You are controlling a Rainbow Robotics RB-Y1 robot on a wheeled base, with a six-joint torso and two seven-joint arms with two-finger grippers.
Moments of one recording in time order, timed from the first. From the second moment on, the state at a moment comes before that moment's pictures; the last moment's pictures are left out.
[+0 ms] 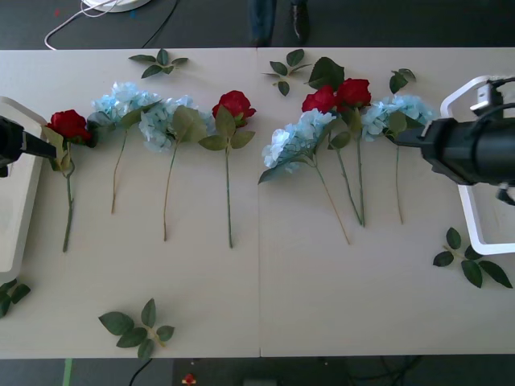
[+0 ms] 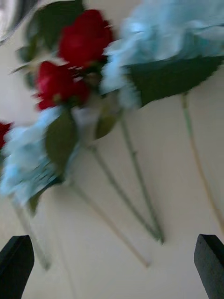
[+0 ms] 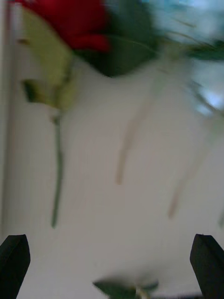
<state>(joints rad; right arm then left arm) -0.26 -0.94 0.13 -1.92 -1.00 1.04 0.75 -0.45 1.05 -0.04 -1.44 1.25 1.41 -1.24</state>
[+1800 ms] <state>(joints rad) -0.85 -0.73 0.87 -0.93 -0.65 0.62 0.67 -0.86 0.86 -0.66 -0.74 1.20 0.92 -1.24</state>
